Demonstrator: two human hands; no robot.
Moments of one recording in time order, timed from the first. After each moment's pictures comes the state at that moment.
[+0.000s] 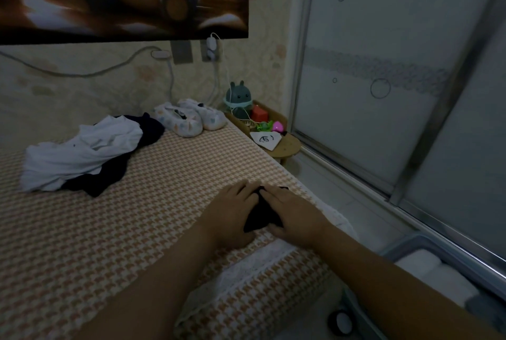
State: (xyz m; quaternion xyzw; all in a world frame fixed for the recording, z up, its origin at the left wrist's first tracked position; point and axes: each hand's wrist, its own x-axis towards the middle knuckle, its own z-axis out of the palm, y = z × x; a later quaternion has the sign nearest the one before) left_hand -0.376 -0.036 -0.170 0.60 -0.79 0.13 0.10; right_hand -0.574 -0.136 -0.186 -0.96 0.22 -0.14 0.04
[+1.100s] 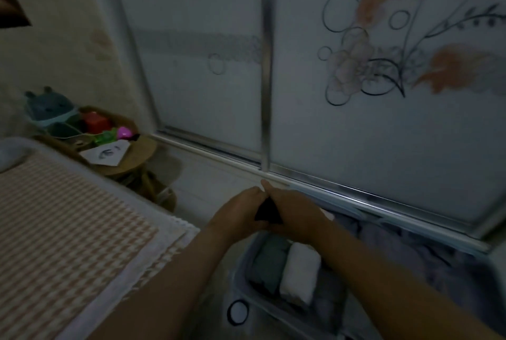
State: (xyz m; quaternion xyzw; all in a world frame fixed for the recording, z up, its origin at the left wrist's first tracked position) left_hand -0.709 -0.205 -0.195 0.43 -0.88 -0.15 0.15; right_hand -0.887 -0.189 -0.201 -0.84 0.51 -0.12 0.10
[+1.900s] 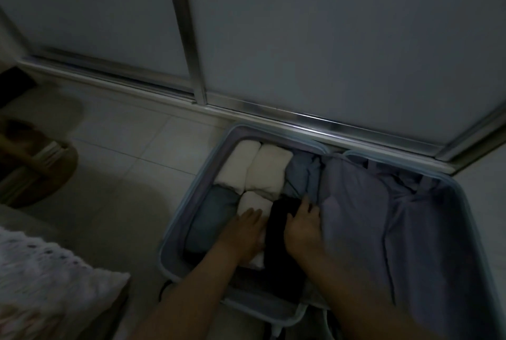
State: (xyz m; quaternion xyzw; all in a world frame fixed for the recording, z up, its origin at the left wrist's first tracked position) left_hand -0.848 -0.224 -0.496 0.35 -0.91 -0.18 -0.14; right_hand -1.000 -0.163 -0.482 -0.45 0.87 -0.12 0.13
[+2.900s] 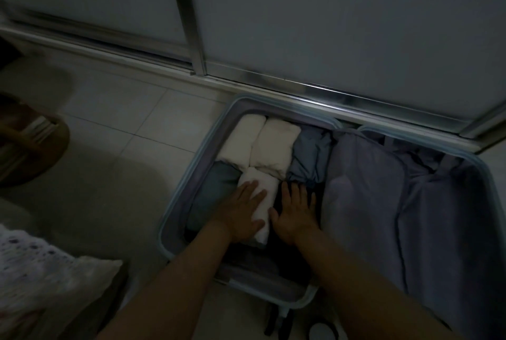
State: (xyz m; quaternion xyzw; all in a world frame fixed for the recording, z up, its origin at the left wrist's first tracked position) left_hand -0.828 -0.244 -0.536 0.37 -0.89 -0.23 -0.13; right_hand -0.995 -0.178 -0.536 -0.57 0.78 0.06 0.23
